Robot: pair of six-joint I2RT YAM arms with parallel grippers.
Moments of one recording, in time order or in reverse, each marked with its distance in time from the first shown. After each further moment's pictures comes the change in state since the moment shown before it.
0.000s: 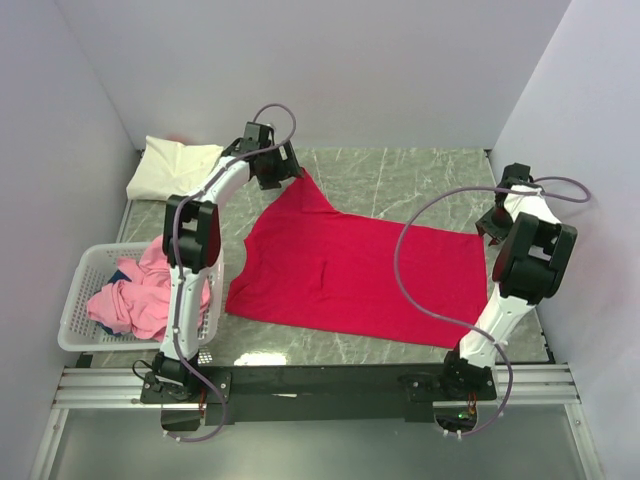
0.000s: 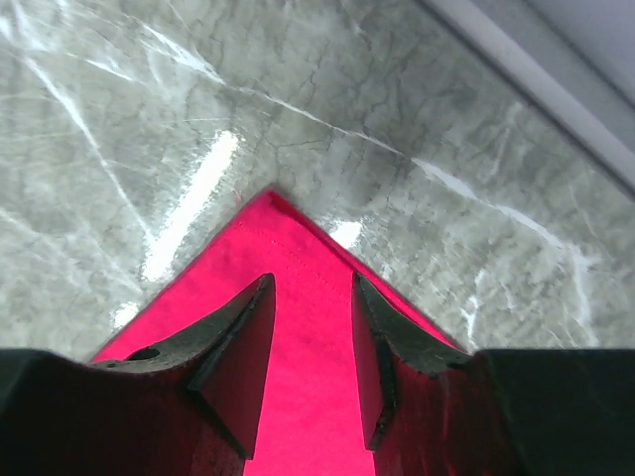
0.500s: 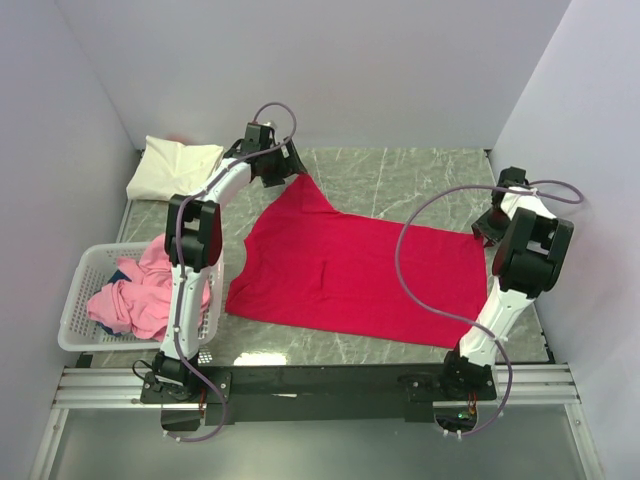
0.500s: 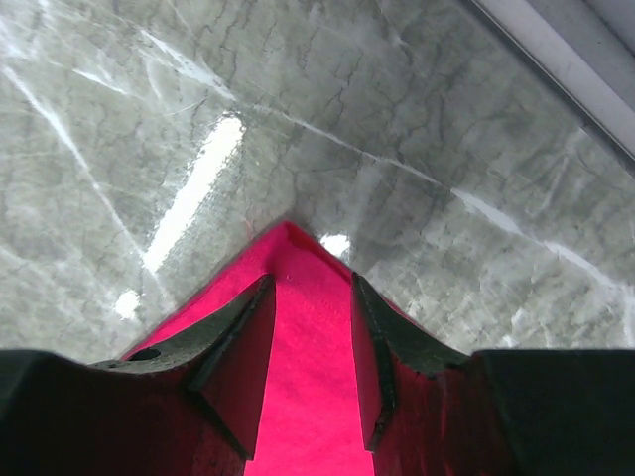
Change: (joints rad) left arm 0.000 0.041 0.014 0.099 0.025 -0.031; right arm -0.003 0.076 0.006 0.043 -0.040 -0.003
